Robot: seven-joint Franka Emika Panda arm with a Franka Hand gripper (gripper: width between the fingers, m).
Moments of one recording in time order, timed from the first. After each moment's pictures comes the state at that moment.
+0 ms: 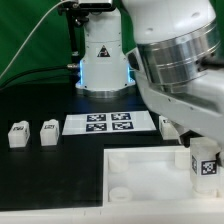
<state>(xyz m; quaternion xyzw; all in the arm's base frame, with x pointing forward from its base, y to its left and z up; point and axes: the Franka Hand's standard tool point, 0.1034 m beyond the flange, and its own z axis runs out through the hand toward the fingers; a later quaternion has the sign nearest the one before) 0.623 0.119 0.089 -0.86 0.49 0.07 0.10</state>
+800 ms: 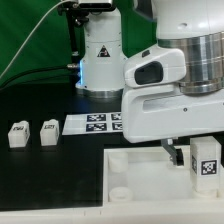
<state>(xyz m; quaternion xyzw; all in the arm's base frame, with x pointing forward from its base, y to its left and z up) 0.624 0.116 0.074 -1.00 0.05 0.00 0.07</state>
